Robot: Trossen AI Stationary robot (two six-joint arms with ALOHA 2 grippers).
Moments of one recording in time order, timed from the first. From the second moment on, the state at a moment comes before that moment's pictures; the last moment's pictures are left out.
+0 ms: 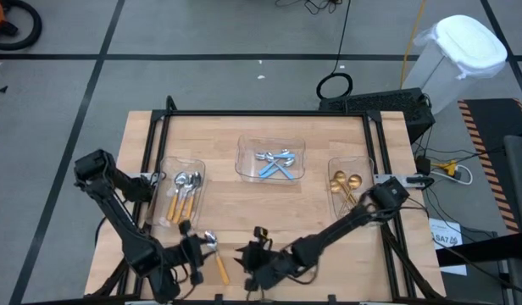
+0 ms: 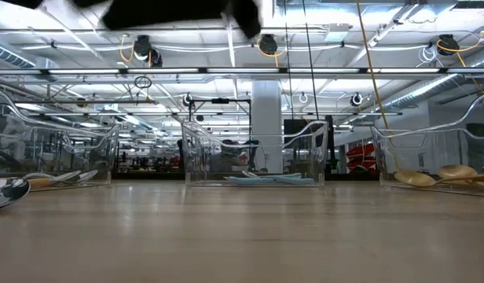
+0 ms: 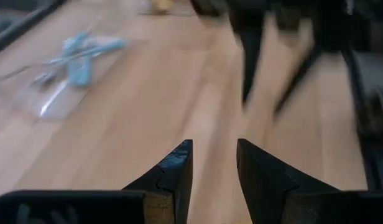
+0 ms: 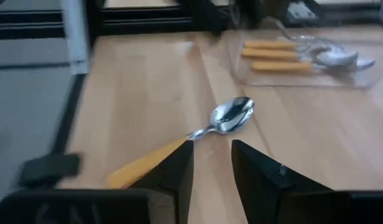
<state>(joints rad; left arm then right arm) -0.98 1.61 1.10 -0.67 -0.93 -1.06 0.56 2.17 1.63 -0.10 0.60 0.40</state>
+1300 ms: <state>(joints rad) -0.76 1.86 1.11 -0.65 -0.25 0.00 0.83 2.05 1.63 -0.62 0.55 0.35</state>
